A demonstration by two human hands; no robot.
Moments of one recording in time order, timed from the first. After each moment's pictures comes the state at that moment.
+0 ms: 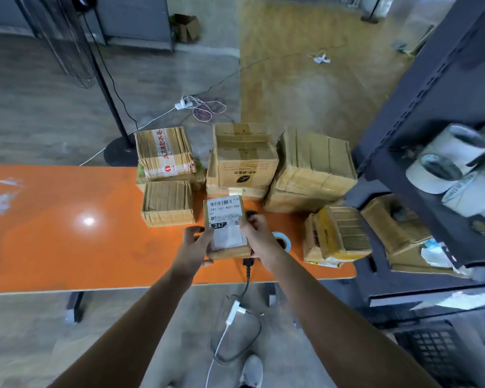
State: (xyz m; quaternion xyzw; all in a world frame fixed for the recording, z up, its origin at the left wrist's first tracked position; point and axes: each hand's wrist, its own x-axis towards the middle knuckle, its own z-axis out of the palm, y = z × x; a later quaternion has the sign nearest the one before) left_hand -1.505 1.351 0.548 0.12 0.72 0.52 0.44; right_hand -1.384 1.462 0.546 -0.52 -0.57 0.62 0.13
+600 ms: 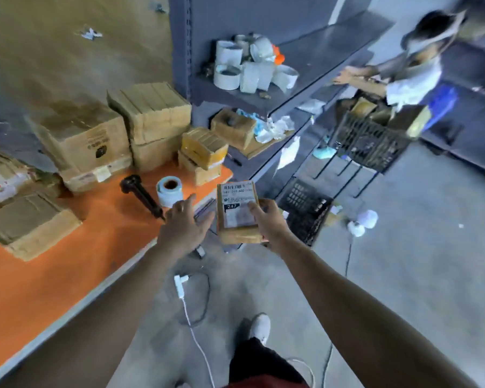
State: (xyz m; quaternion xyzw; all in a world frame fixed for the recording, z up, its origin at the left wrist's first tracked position) left_hand -1.409 1.280 0.574 0.71 0.60 0.16 0.33; right_hand -1.209 1.240 0.578 -0.78 -0.35 0.37 0.36
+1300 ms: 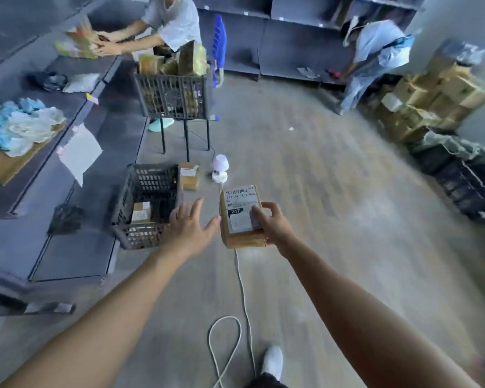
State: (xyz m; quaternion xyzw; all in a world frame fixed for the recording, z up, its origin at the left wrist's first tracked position) left_hand -0.998 1.029 0.574 0.92 0.30 -0.02 0.23; right_hand -0.872 0.864 0.560 -0.84 -0.05 0.24 0.48
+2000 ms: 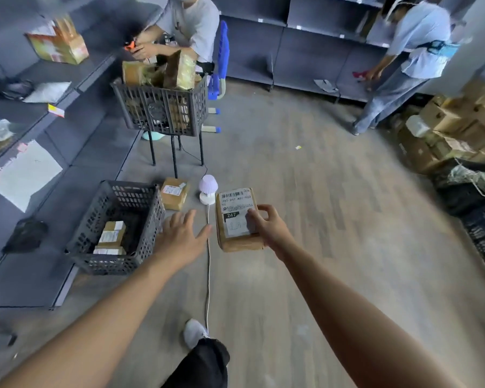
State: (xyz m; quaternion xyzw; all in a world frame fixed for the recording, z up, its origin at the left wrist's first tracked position) left_hand -0.710 0.997 0.559 0.91 0.36 -0.04 0.22; right_hand -0.560 0.841 0.563 -0.81 -0.12 0.29 0.49
